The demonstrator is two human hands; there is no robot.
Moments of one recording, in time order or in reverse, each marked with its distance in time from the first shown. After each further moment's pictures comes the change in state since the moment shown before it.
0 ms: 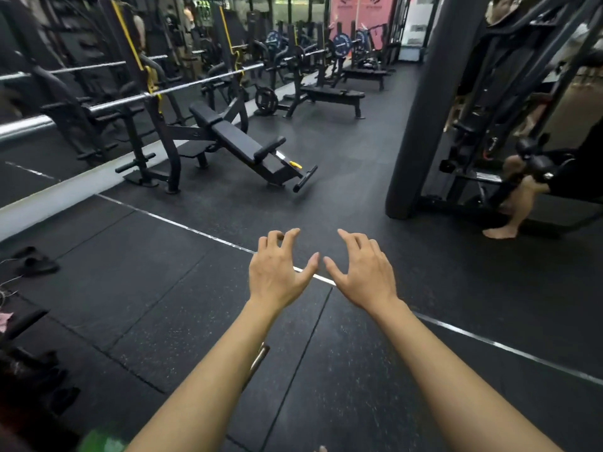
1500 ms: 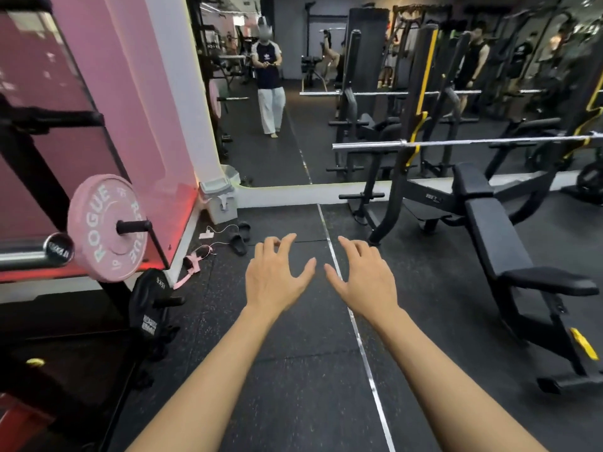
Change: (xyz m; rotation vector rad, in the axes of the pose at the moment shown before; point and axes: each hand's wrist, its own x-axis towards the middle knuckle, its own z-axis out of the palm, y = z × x) left_hand 0.582 -0.494 0.100 0.556 0.367 -0.831; right_hand 0.789 -0.282 0.435 0.402 -0.194 -0.912
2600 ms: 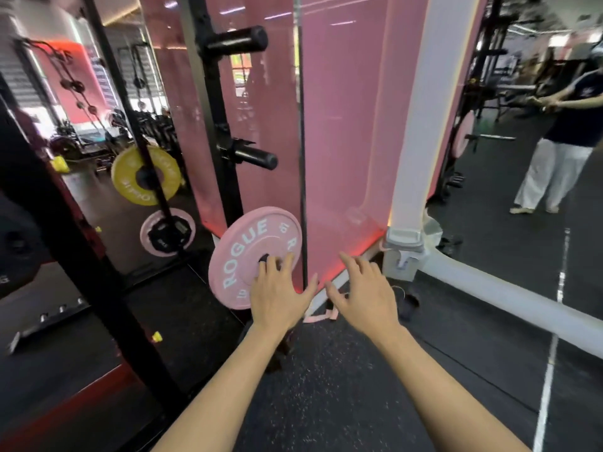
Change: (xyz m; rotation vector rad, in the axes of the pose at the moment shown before) left_hand 0.311 -0.268 0.072 0.491 0.334 -0.743; right_hand 0.459 -0.166 0.284 0.530 -0.173 -0.738
